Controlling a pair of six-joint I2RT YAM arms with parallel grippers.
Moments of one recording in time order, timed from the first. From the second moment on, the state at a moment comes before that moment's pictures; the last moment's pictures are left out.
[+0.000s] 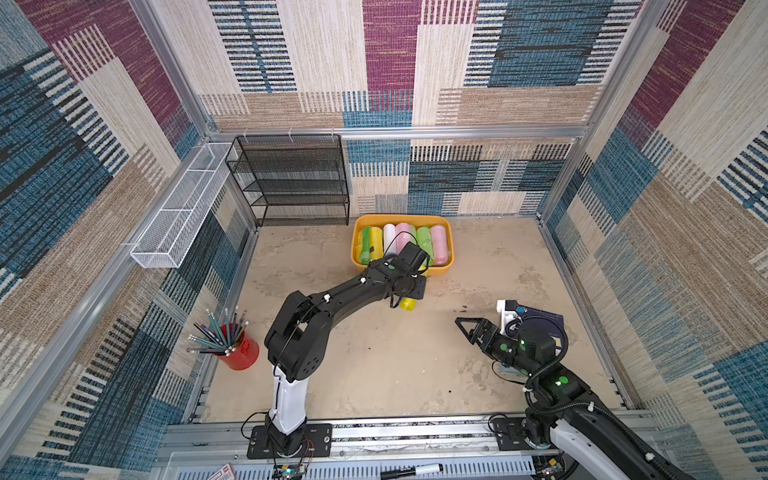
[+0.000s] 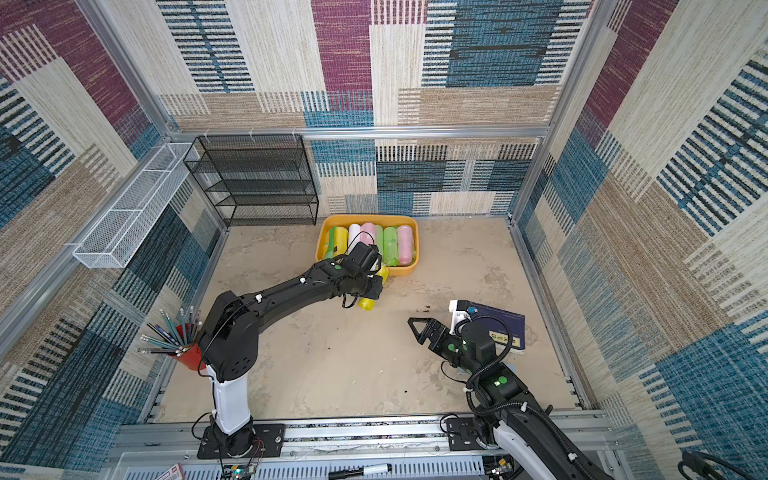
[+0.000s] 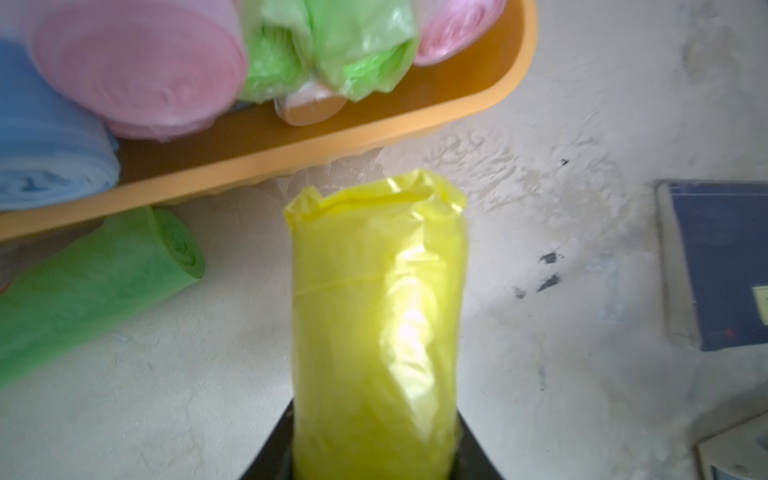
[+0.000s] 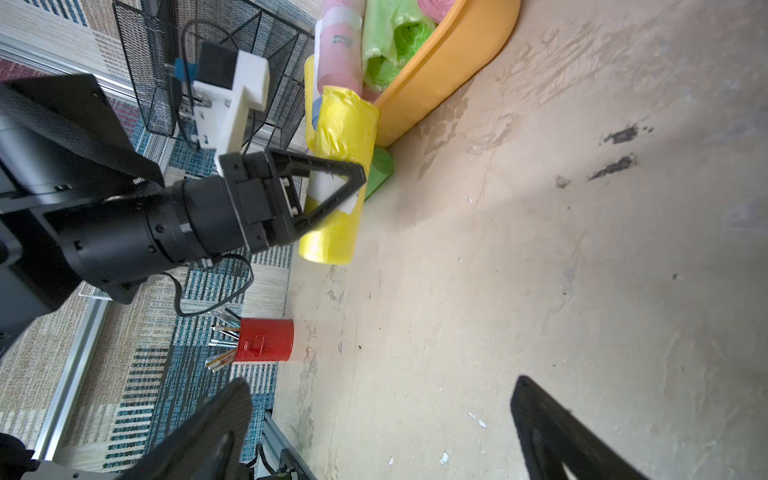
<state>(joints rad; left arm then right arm) -0.74 1.94 1.57 -0.59 -0.05 -0.43 0.45 0.56 0.24 -0.06 -0.30 1.00</state>
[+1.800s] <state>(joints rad) -0.55 2.54 2.53 -0.75 0.14 -0.62 0.45 0.82 0.46 -0.14 -0.15 0.82</state>
